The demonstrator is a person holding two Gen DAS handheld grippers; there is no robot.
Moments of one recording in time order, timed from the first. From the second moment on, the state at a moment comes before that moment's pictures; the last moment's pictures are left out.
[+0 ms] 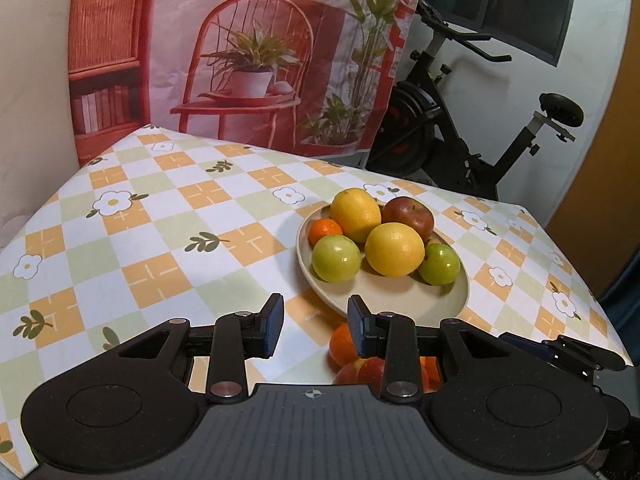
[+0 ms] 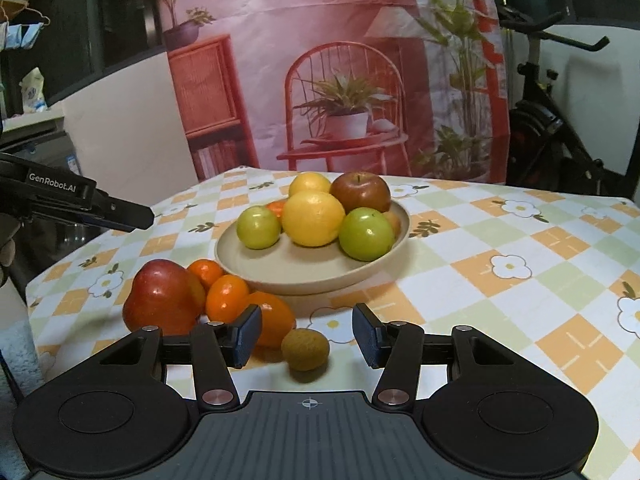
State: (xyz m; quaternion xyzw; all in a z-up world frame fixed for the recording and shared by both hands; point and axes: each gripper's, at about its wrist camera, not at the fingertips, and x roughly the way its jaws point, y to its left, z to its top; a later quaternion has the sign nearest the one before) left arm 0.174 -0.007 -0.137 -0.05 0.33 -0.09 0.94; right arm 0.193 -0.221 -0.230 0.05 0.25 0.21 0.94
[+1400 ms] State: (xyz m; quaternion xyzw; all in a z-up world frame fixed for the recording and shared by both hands) left arm 0.174 -0.010 -0.156 -0.06 0.36 -0.10 0.92; right arm 0.205 -0.226 -0.237 0.07 0.29 0.21 0.93
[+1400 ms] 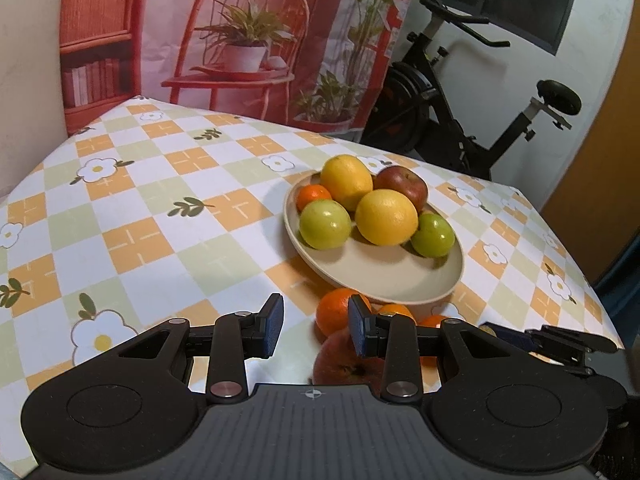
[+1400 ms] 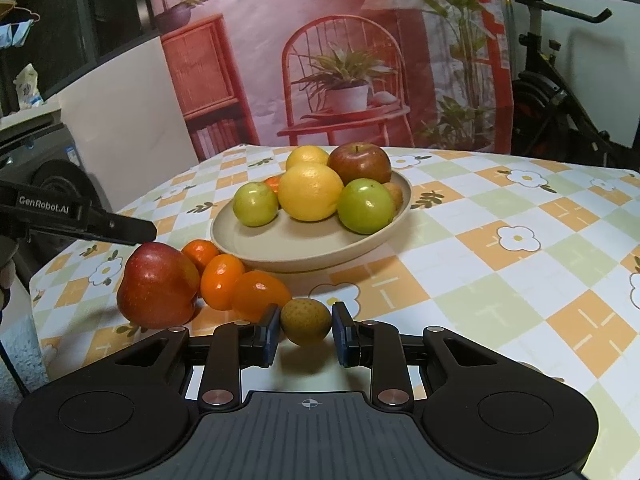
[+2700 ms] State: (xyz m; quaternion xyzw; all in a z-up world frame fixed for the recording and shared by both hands) left arm 0.171 -0.023 -0.165 -0.05 0.38 -0.14 0.91; right arm 0.206 -0.228 -0.238 0.07 0.29 0.21 0.93
